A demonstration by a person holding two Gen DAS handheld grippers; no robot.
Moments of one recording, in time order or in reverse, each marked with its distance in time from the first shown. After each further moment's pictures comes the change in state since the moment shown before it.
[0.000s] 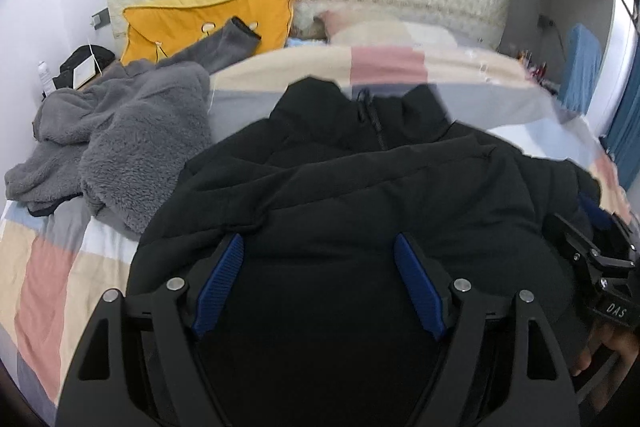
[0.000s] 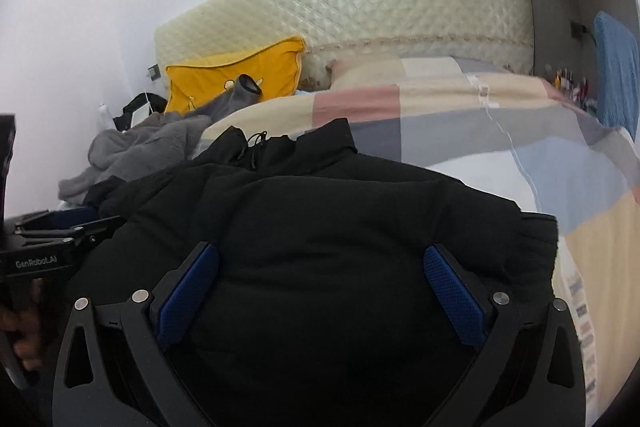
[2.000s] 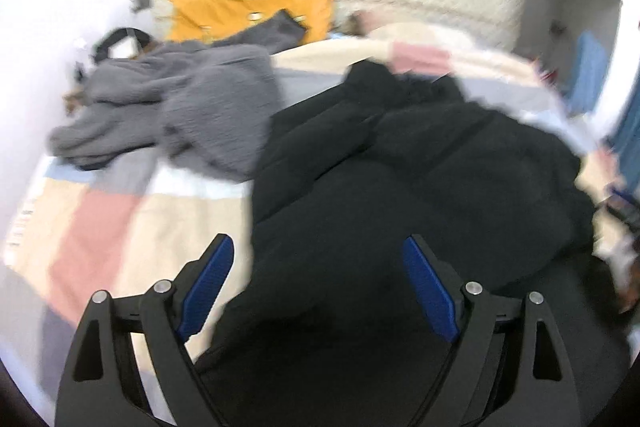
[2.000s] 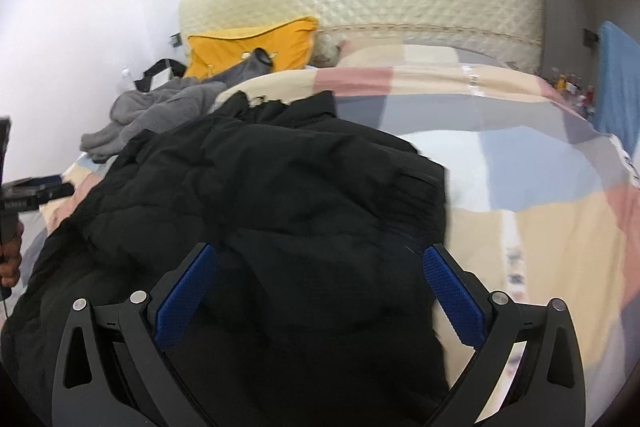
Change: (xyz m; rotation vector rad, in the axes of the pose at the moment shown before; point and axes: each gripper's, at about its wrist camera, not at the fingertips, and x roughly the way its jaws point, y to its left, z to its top) left arm -0.092 0.068 -0.075 -0.029 0.015 0.118; right arm -0.088 -0.053 -0.025 -0.078 0.117 0.036
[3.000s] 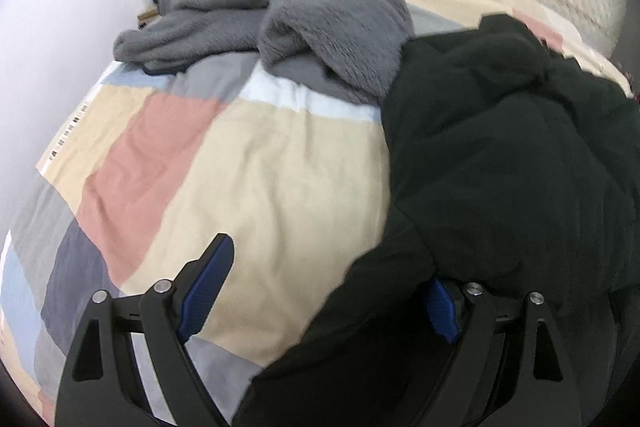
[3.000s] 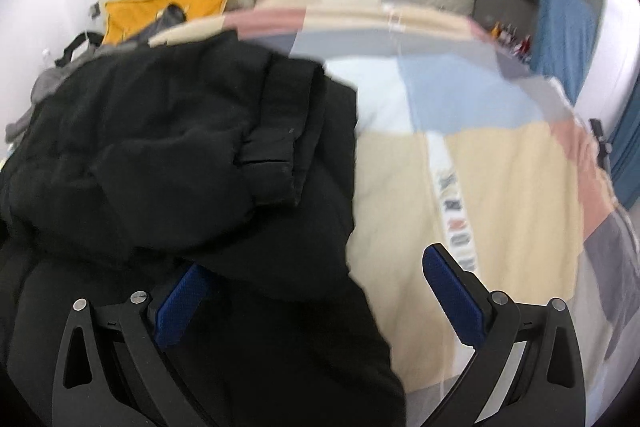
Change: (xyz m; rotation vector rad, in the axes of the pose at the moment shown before) left arm 0.054 0.069 -0.024 -0.232 0.170 0.197; right arm 0.028 -0.037 -0.033 0.086 0.146 -0.267
